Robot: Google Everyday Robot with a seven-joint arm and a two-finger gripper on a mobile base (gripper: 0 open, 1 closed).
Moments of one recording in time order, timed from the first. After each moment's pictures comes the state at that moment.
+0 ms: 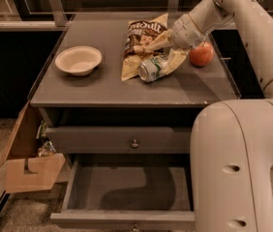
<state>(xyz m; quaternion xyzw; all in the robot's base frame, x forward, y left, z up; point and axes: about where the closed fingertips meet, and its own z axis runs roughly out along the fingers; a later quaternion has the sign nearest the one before) 0.701 -0.074 0.842 -0.81 0.46 0.19 0.31</state>
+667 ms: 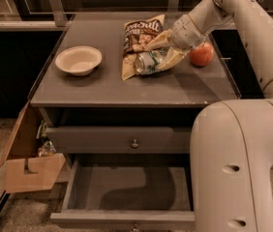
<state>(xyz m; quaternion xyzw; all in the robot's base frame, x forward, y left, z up) 0.701 -0.074 0.842 -0.81 0.46 0.19 0.31</state>
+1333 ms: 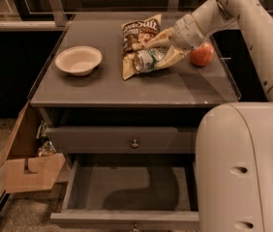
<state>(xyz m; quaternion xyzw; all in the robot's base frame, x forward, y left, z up) 0.704 -0.074 0.849 -0.80 0.44 0.19 0.35</state>
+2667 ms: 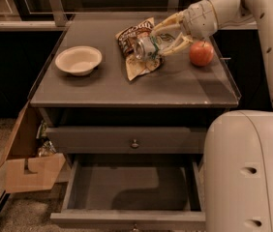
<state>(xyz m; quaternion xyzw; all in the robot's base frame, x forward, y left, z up) 0.690 -0.074 0.914 -0.79 0.32 0.21 0.48</state>
